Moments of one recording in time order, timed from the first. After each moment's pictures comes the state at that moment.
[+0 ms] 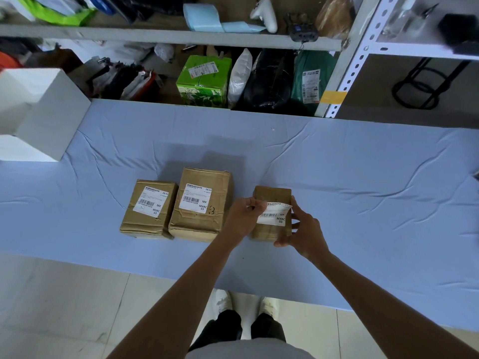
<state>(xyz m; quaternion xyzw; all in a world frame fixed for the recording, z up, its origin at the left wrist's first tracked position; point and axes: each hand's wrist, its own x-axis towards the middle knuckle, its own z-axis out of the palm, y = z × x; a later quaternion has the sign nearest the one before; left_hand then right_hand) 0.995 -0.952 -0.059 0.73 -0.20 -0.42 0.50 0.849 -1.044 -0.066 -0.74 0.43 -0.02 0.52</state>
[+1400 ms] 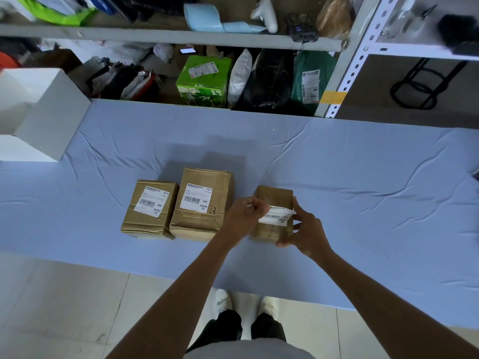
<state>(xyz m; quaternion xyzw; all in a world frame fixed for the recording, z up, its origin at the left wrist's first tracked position) 0.997 -0.945 -0.051 0.69 -0.24 -0.44 0.53 0.846 -1.045 -0.058 -0.74 0.43 -0.01 0.52</state>
